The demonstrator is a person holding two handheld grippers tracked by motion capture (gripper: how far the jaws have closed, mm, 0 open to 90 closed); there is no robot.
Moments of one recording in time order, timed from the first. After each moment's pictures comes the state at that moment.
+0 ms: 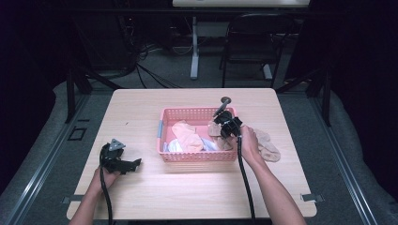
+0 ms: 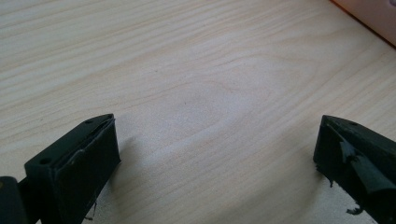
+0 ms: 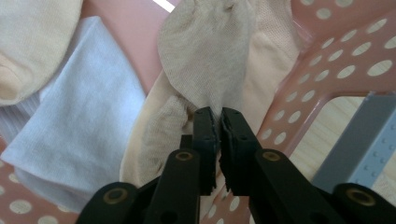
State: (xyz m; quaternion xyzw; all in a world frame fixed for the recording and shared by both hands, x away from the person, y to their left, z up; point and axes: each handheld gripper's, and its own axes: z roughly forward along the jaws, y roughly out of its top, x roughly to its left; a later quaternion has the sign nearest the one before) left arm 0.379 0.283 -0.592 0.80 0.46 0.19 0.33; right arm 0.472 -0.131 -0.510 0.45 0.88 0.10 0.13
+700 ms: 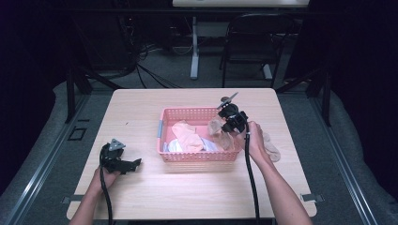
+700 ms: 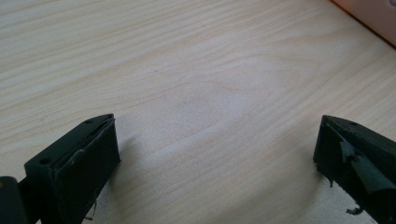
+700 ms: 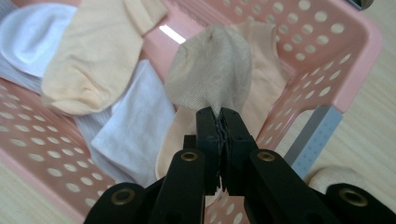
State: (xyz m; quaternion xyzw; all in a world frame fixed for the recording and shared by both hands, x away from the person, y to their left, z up) left arm 0.379 0.283 -0.592 0.80 0.46 0.19 0.33; right arm 0.453 -0.143 -0.459 0.43 0.87 0.19 0.13
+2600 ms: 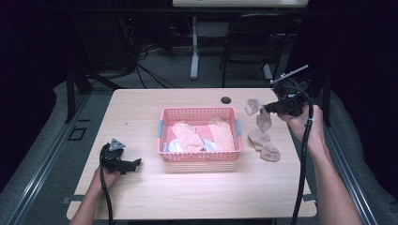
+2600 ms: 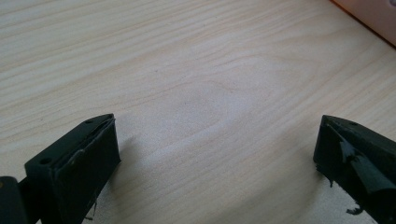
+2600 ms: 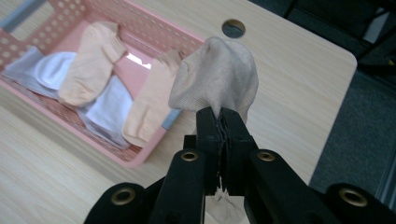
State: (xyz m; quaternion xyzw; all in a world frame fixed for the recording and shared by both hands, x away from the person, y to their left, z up) left arm 0.379 0.282 -0.592 0.80 0.46 0.19 0.33; right arm 0.407 -0.265 -0.339 0.47 0.83 0.25 0.18
